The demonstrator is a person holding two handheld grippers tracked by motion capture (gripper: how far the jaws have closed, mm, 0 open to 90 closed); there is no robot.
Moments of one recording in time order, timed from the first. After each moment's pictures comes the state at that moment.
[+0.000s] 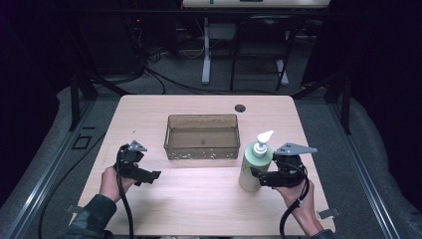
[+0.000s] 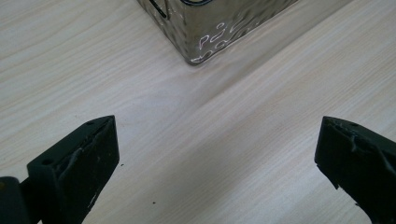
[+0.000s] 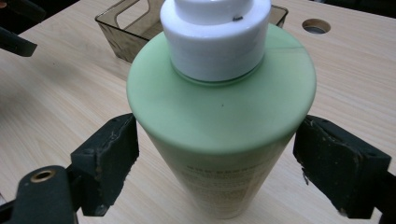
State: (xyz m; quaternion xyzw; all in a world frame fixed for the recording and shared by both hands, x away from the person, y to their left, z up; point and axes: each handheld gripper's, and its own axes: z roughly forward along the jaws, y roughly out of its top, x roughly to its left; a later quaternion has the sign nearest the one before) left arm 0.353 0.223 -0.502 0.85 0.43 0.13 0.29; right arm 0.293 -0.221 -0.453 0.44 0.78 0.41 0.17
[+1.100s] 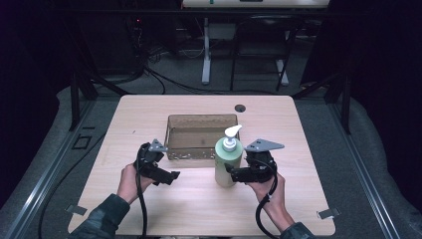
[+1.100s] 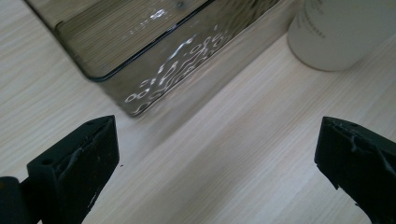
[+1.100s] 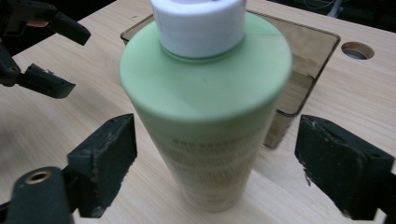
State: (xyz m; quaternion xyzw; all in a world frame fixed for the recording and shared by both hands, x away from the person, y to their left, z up) left arm 0.351 0.162 -0.495 0.87 0.36 0.12 0.31; right arm 0.307 -0.160 -0.457 0.42 0.78 0.42 0.18
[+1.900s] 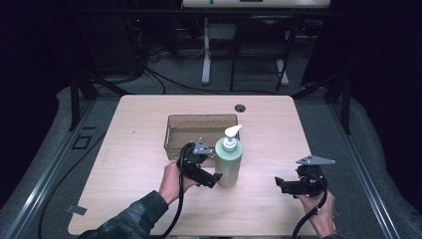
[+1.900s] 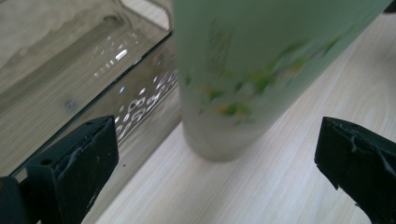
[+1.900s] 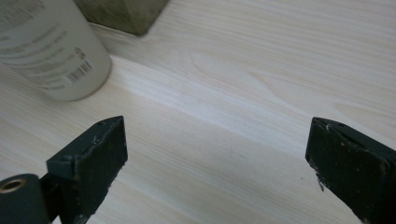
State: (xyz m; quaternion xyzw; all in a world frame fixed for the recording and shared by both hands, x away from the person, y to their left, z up) left arm 0.343 0.052 -0.483 0.88 0.29 0.10 0.37; right arm 0.290 -0.293 -0.508 0.53 0.76 0.33 0.19
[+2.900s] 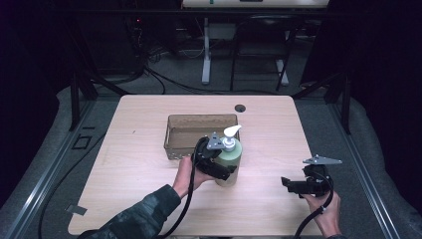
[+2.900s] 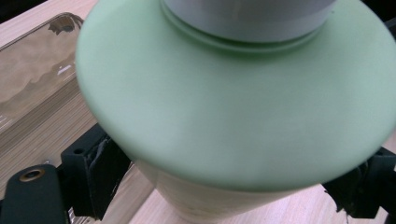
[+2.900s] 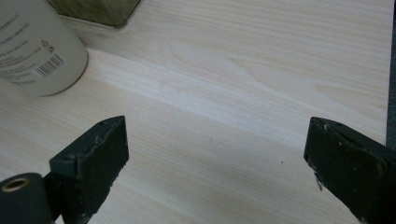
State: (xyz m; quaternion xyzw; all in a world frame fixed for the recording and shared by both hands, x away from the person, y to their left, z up) left arm 0.354 0.022 -0.476 0.87 0.26 0.11 0.41; right arm 0.292 -0.311 -0.514 0.55 0.75 0.32 0.18
